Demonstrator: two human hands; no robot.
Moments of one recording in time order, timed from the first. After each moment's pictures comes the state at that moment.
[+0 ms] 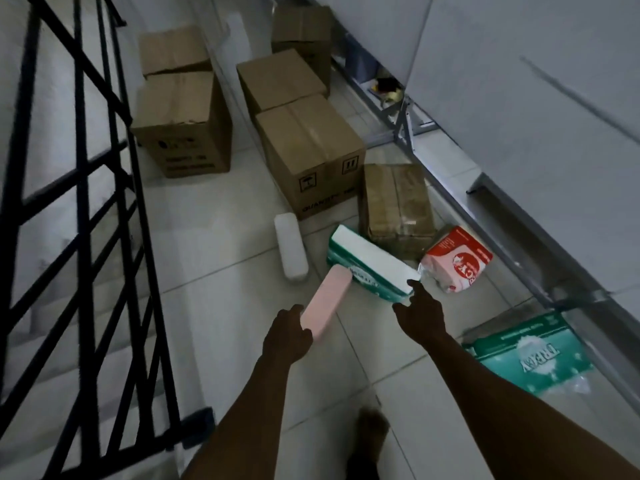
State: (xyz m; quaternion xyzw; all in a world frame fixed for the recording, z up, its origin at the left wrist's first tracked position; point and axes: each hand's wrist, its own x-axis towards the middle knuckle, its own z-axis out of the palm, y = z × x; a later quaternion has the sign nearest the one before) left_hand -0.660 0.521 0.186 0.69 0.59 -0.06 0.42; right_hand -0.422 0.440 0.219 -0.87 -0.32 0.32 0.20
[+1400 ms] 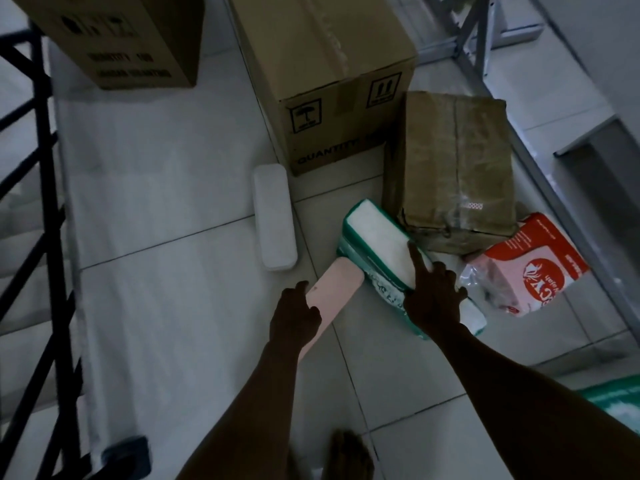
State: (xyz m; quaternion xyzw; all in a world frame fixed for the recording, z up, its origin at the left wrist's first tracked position) left_hand -0.546 0.657 -0.063 0.61 0.64 -0.07 0.46; right_hand -0.310 0.606 -0.057 -0.86 -0.44 0.25 -0.04
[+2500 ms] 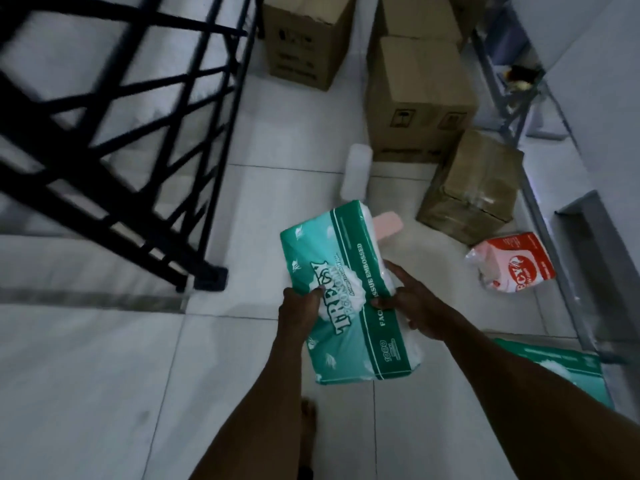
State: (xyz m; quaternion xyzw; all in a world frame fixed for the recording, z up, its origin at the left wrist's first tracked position) left_hand -0.702 0.311 0.115 0.22 0.76 0.23 0.57; right_hand -0.487 0.337 0.169 -0.64 -0.38 0.65 0.12
